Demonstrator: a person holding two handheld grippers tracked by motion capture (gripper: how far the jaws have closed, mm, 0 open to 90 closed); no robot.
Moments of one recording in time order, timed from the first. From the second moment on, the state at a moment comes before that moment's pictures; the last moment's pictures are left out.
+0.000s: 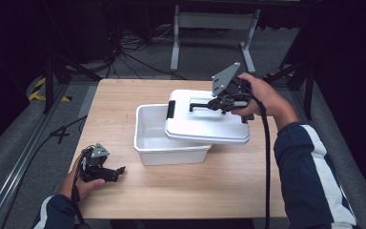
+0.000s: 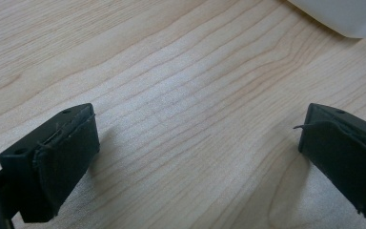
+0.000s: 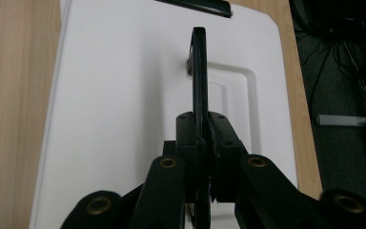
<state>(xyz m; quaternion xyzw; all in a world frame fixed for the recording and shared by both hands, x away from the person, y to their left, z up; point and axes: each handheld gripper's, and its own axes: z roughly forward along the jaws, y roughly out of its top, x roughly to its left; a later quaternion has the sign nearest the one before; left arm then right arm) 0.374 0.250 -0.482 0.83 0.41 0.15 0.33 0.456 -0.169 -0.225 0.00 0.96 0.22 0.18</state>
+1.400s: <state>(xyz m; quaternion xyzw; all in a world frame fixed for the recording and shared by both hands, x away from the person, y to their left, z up) 0.374 0.250 -0.483 0.83 0.41 0.15 0.33 0.449 -0.319 -0.257 0.13 0.95 0.23 0.19</state>
